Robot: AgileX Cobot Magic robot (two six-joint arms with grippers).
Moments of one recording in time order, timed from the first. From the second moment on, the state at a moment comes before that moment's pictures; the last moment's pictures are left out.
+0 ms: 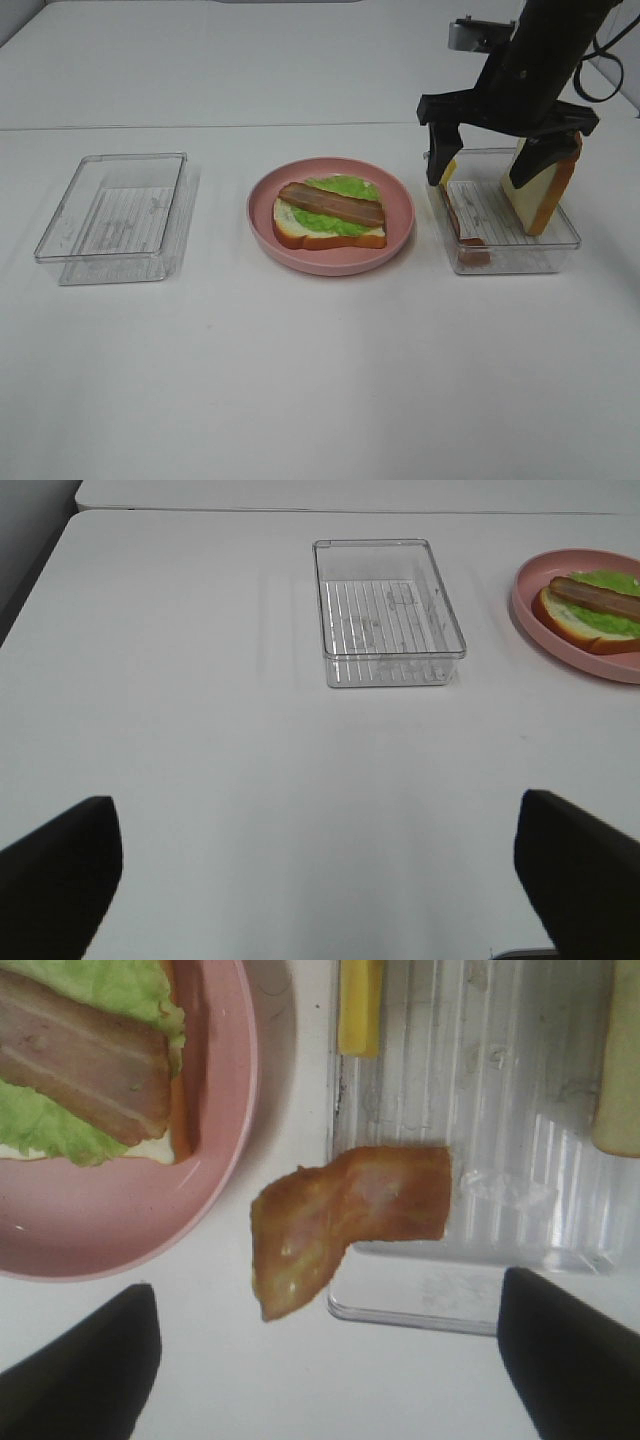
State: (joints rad) left arm 0.09 -0.01 -0.52 -0.08 1.08 0.04; right arm 0.26 1.99 -1.53 0.07 1.00 0.14
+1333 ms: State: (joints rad) left arm 0.09 -0.01 -0.52 -0.08 1.08 0.04; right arm 0.26 2.10 -1.53 0.05 0.93 0.09
